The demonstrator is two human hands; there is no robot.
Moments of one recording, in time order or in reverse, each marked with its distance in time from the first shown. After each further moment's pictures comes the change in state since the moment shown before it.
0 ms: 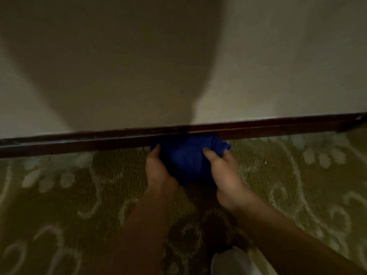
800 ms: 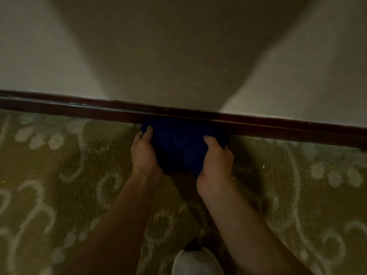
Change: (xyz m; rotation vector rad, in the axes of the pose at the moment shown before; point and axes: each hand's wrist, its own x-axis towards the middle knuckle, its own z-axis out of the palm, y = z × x) left_hand 0.007 -0.021 -0.006 0.004 0.183 0.265; right_hand 0.018 -0.009 -0.009 0.214 0.049 0.219
